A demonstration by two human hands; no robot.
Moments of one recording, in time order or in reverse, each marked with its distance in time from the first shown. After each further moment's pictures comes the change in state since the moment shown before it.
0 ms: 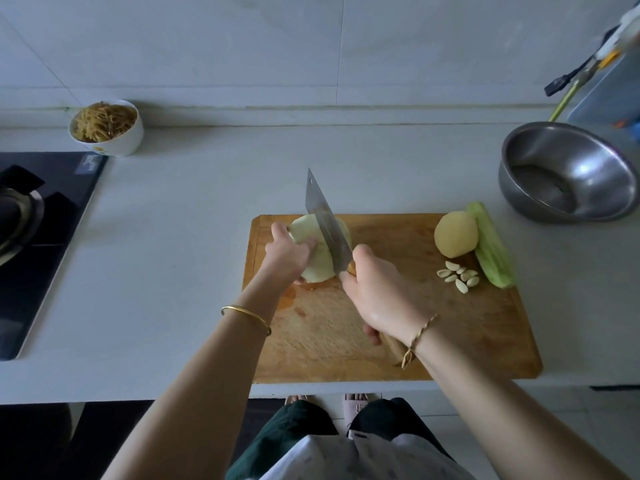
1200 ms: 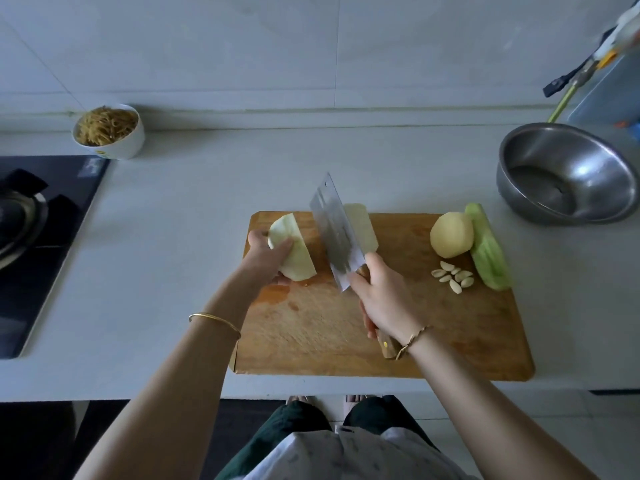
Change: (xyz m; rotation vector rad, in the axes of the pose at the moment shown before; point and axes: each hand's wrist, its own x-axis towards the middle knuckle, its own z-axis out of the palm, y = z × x) left_hand -0.009 -0.013 -0.025 -0.232 -0.059 -0.020; right_hand 0.014 0.046 0.018 0.311 0.117 -0.013
